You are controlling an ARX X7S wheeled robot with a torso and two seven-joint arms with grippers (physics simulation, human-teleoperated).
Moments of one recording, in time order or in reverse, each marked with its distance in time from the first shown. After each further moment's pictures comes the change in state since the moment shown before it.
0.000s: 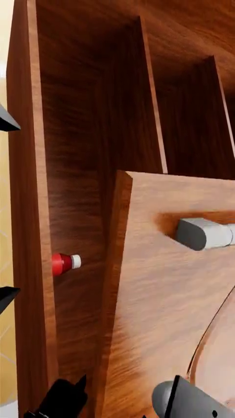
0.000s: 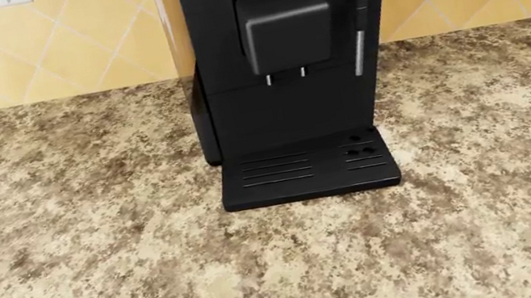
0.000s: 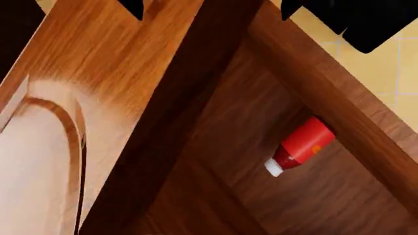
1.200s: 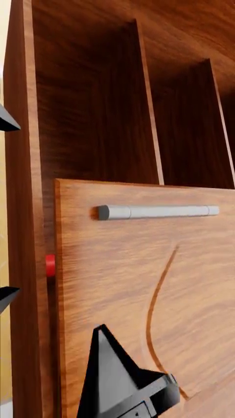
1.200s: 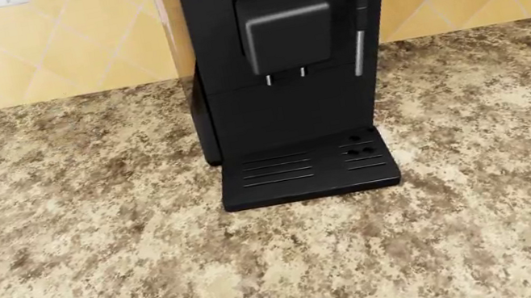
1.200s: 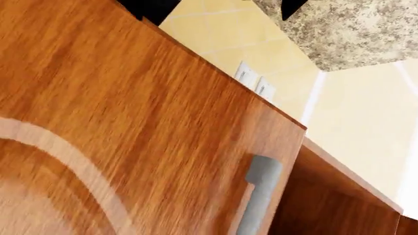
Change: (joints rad) left arm -0.031 -0.019 -0.007 0.013 -0.042 -0.003 -0.021; right arm 0.000 0.000 0.540 0.211 0.241 0.003 -0.315
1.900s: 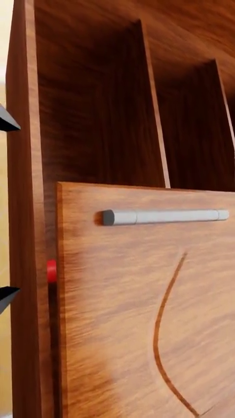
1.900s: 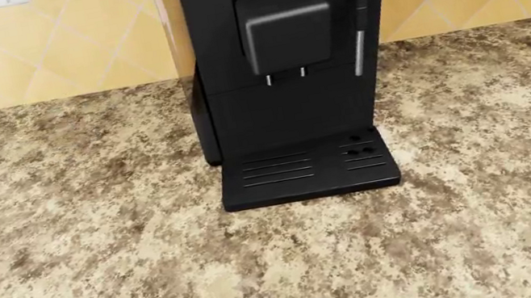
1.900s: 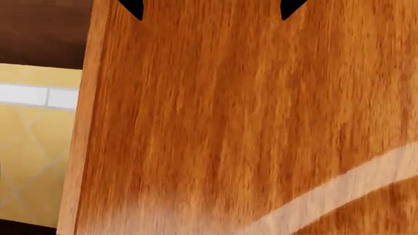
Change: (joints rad) left arm -0.023 0.040 0.027 -0.086 0.049 -0.004 0.055; right arm 0.000 0.029 0.147 0.392 -0.797 -0.166 -0.119
